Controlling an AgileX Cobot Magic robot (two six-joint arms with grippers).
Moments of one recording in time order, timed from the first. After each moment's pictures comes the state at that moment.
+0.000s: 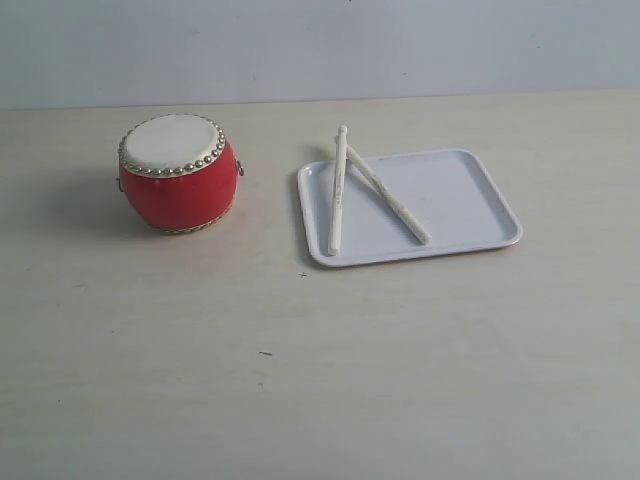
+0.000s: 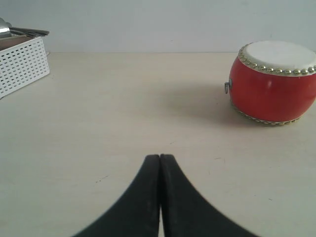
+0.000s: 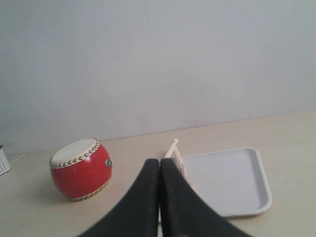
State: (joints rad) left arm 0.03 0.00 0.00 0.10 0.37 -0.09; right arm 0.16 0.00 0.00 0.84 0.13 -0.52
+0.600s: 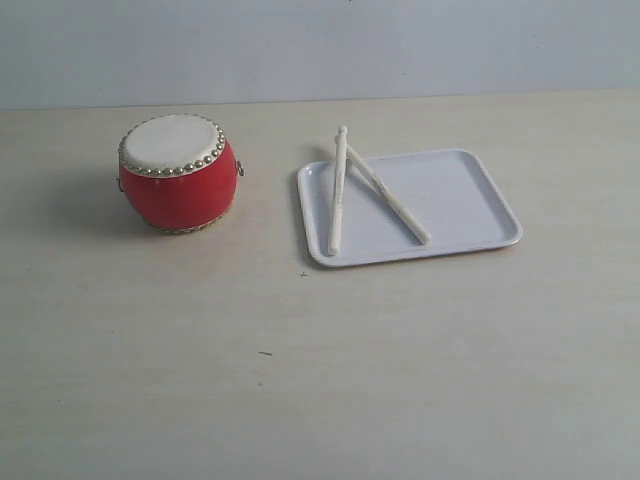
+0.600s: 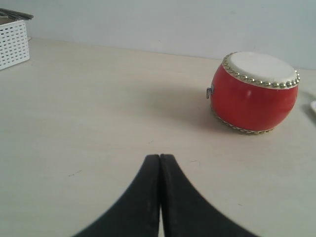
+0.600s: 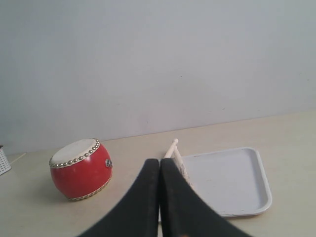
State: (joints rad) left arm 0.03 0.00 0.00 -0.03 0.37 -0.08; right arm 0.16 0.00 0.00 0.84 0.13 -0.52
